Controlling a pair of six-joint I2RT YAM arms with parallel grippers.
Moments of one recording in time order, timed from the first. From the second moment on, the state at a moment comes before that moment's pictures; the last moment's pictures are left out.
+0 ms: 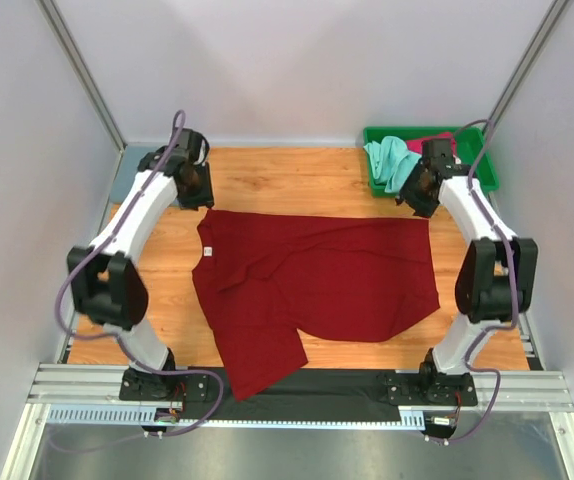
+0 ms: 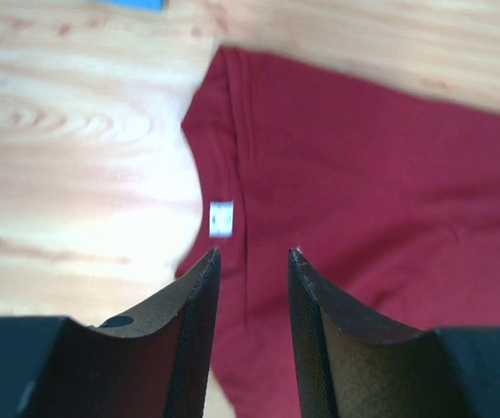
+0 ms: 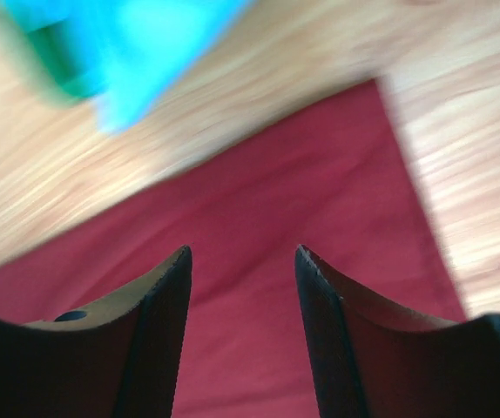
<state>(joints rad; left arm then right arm) -0.20 1.77 1.63 -0.91 -0.11 -0.34 0.02 1.81 1.49 -0.73 0.10 0.58</state>
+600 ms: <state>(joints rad) -0.18 1.43 1.05 -0.85 0.15 -0.45 0.68 1.85 1.17 -0.17 -0.40 0.98</state>
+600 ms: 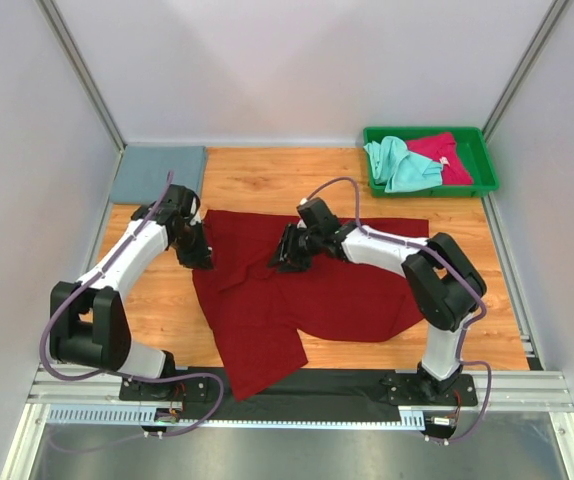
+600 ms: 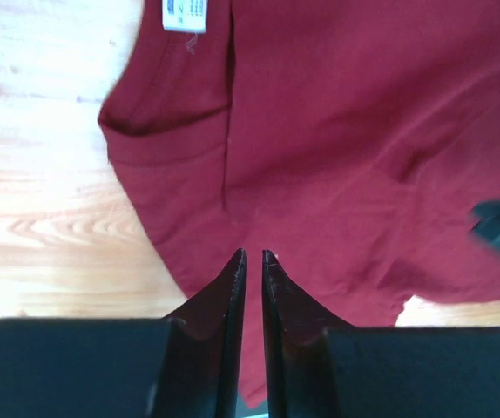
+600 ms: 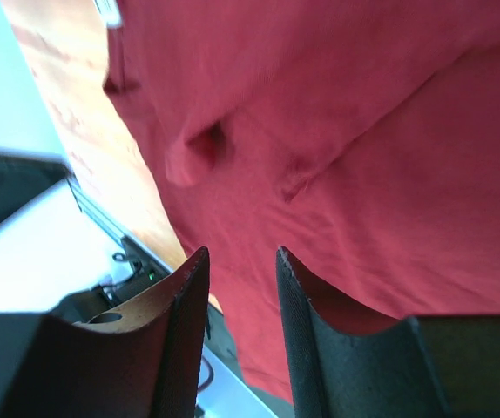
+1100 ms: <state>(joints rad) -0.15 1.58 1.04 -0.70 0.20 -0.49 0.73 1.93 1.14 -0.08 -0.42 1.04</state>
